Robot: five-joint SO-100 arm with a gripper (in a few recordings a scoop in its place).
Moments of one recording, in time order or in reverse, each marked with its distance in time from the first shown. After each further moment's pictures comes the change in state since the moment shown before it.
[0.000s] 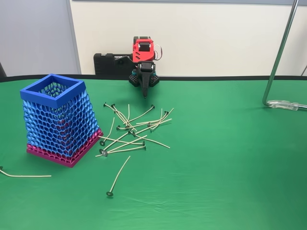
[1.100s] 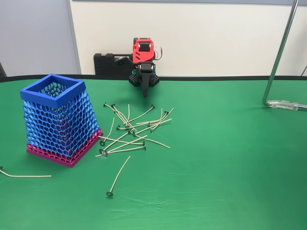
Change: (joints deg) arm 0.0 0.6 0.0 2.9 1.3
